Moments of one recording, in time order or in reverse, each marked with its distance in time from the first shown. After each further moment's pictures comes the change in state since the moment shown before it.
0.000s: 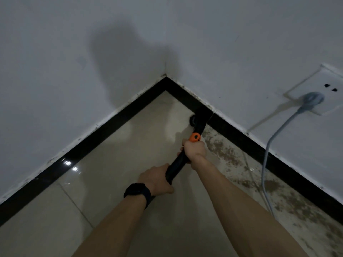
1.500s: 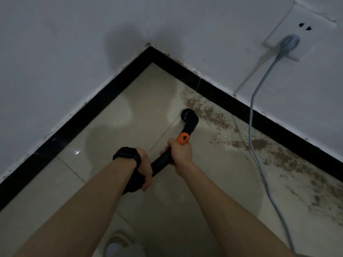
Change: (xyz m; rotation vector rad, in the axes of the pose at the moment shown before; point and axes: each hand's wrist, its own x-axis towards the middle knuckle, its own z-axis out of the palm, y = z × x) left_hand -0.041 0.028 -0.009 0.431 -0.876 -0.521; right_hand -0.130 0.073 -0.032 0.344 -0.122 0.122
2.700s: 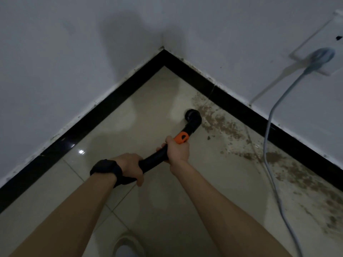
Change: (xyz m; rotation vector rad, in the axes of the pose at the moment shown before) left_hand 0.024 -0.071 0.006 -0.248 0.532 0.281; right_hand 0.025 0.003 0.058 0.063 0.026 -0.028
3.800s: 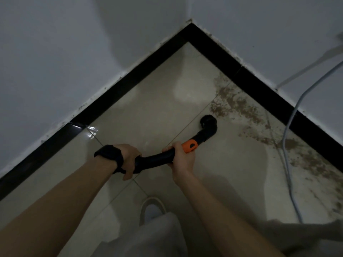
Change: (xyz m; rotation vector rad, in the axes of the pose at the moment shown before) left_hand -0.022 -0.075 0.037 0.363 -0.151 0.002; right_hand -0.067 0.085 0.000 0.136 -0.008 0.064
